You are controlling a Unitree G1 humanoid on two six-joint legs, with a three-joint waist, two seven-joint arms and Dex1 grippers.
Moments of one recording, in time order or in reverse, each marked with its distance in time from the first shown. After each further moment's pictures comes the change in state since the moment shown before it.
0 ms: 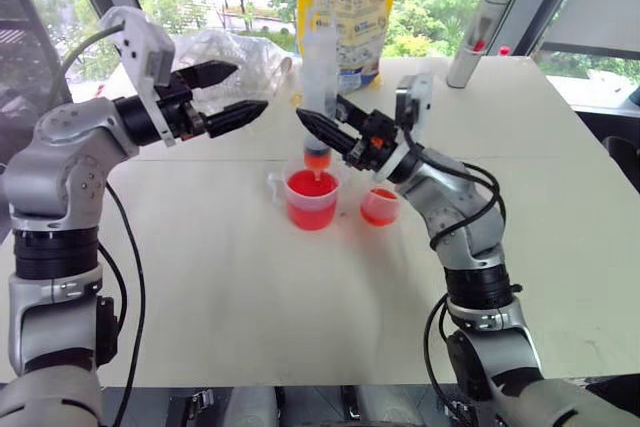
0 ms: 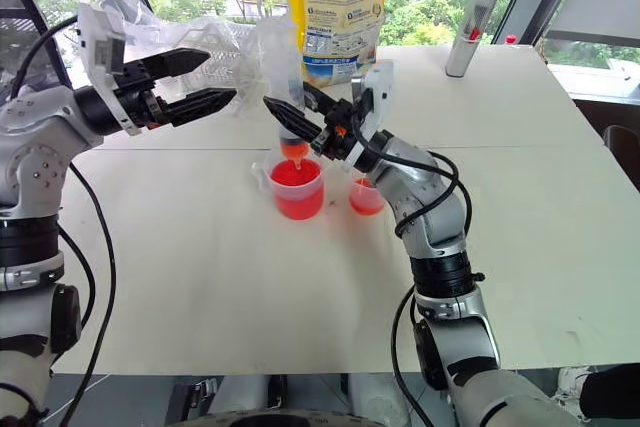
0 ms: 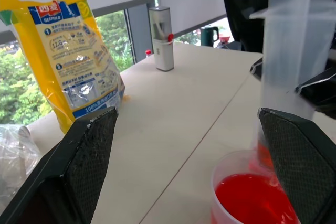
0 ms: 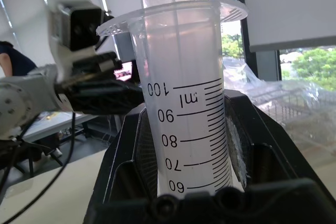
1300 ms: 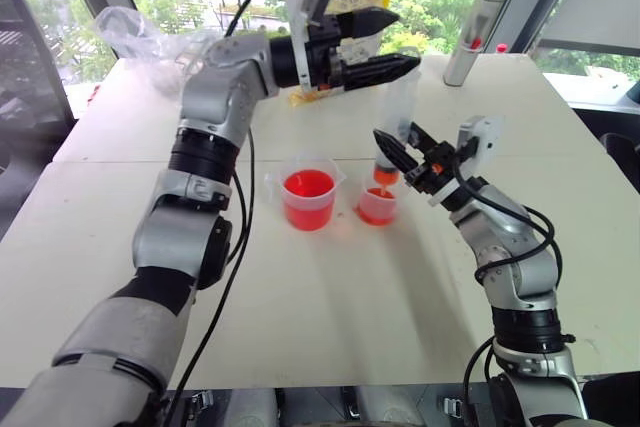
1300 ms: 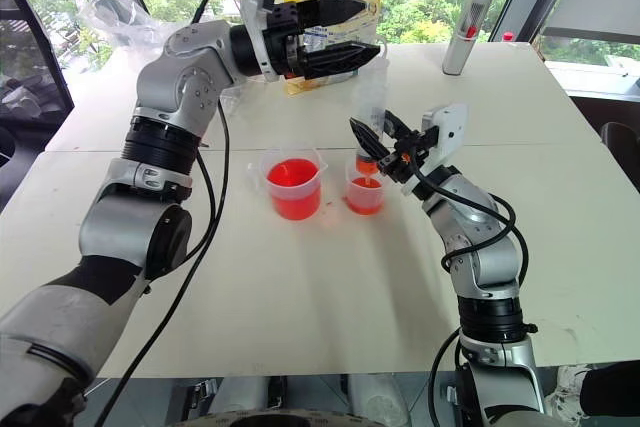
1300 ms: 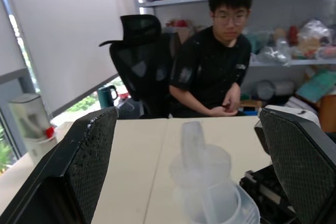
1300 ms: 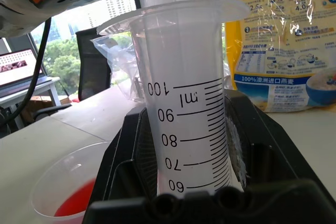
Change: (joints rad) left arm -0.542 -0.453 -0.178 0.688 0.154 -0.321 -0.251; right arm 0.288 -0.129 -0.092 -0.051 -0.083 -0.111 -0.131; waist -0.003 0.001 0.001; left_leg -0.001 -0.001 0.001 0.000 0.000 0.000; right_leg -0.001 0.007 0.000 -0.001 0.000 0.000
